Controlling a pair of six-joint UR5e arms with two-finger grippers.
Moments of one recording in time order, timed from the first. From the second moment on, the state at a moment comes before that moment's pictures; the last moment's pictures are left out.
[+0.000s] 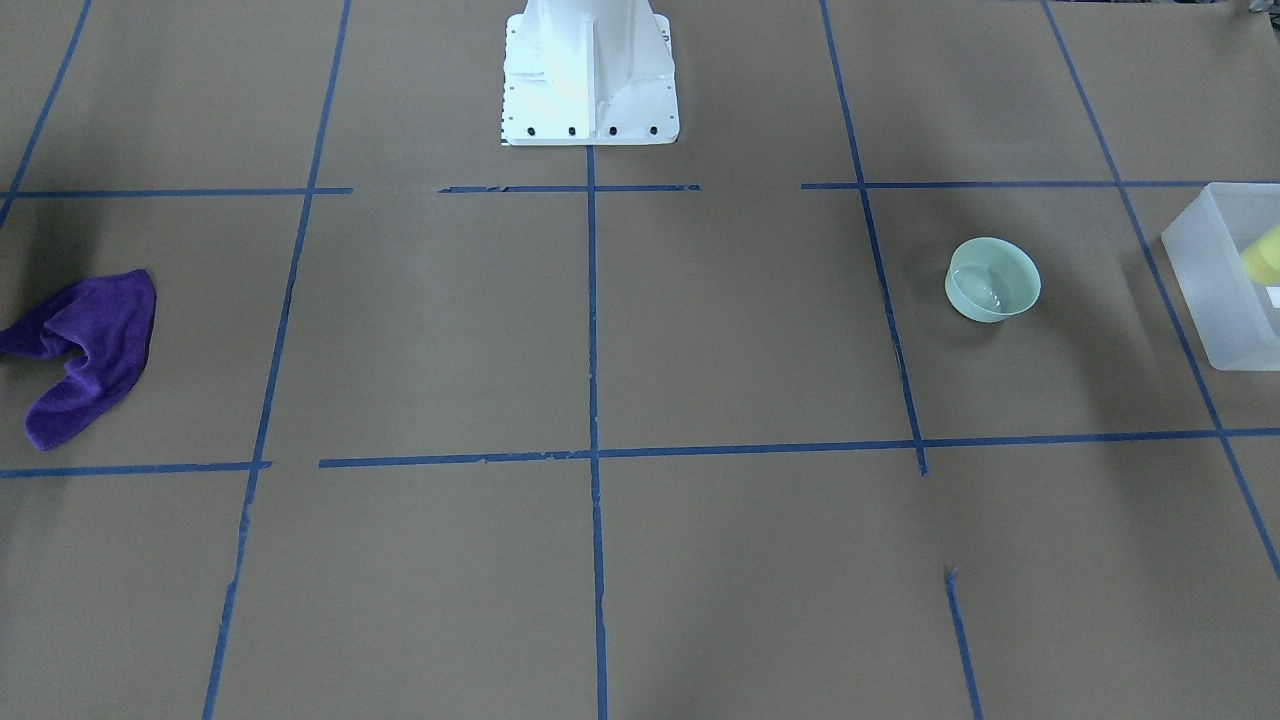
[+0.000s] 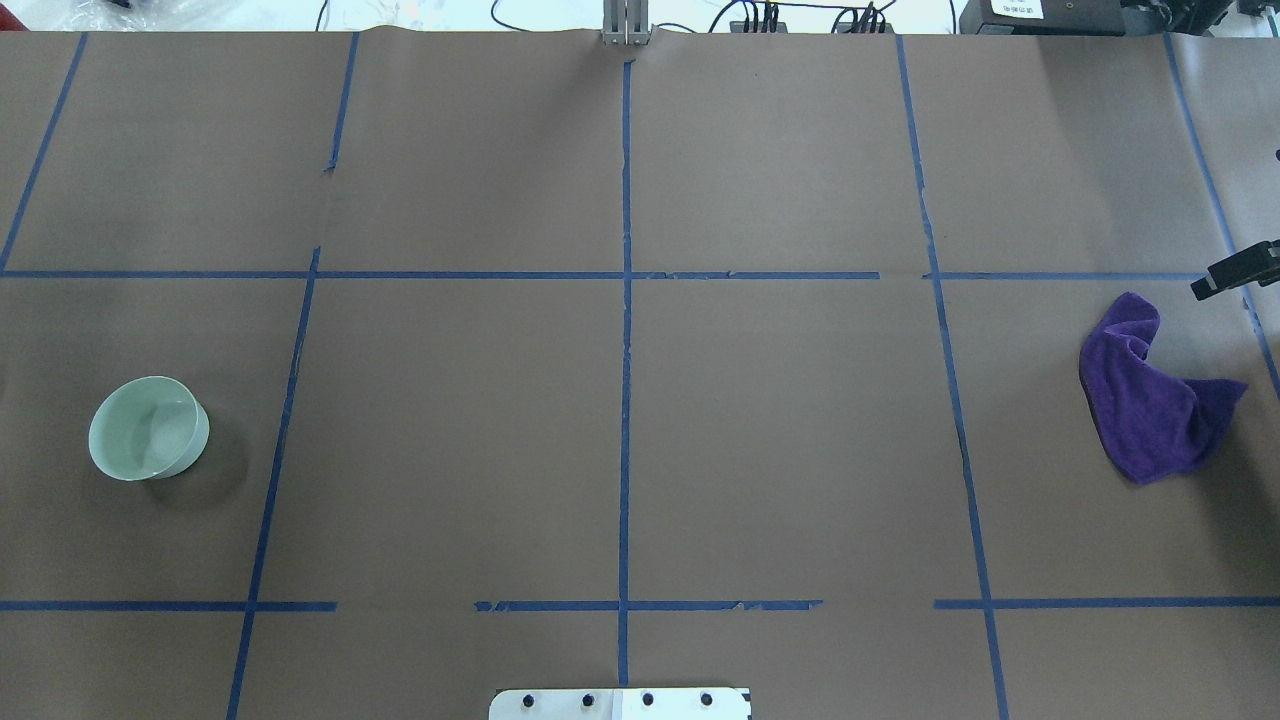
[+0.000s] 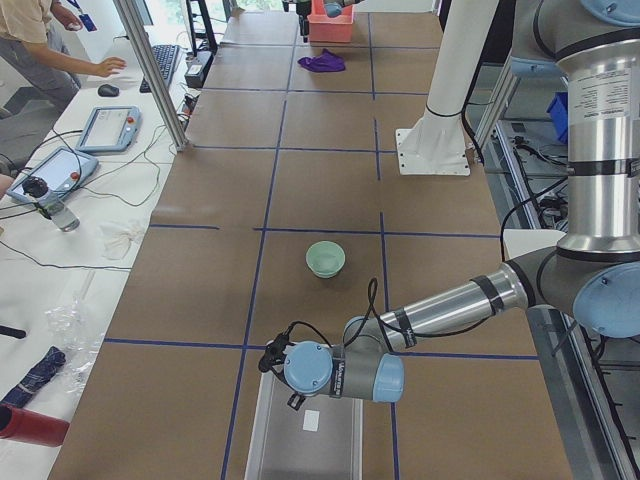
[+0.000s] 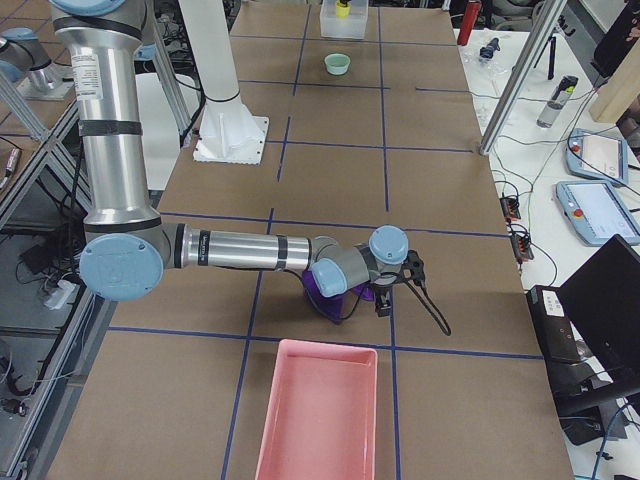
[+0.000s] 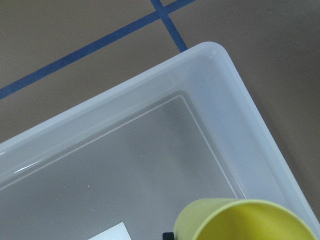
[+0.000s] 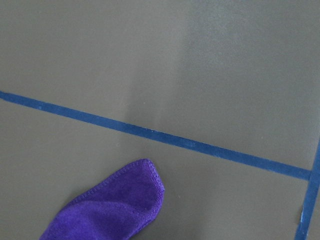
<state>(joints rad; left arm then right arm) -1.58 -1.45 -1.26 -2.08 -2.51 0.48 1.29 -1.51 1.42 -1.10 2.40 0.23</state>
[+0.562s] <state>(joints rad) -1.57 -1.46 -1.21 -2.11 -2.52 0.47 1.29 -1.51 1.43 -1.10 2.40 0.23</state>
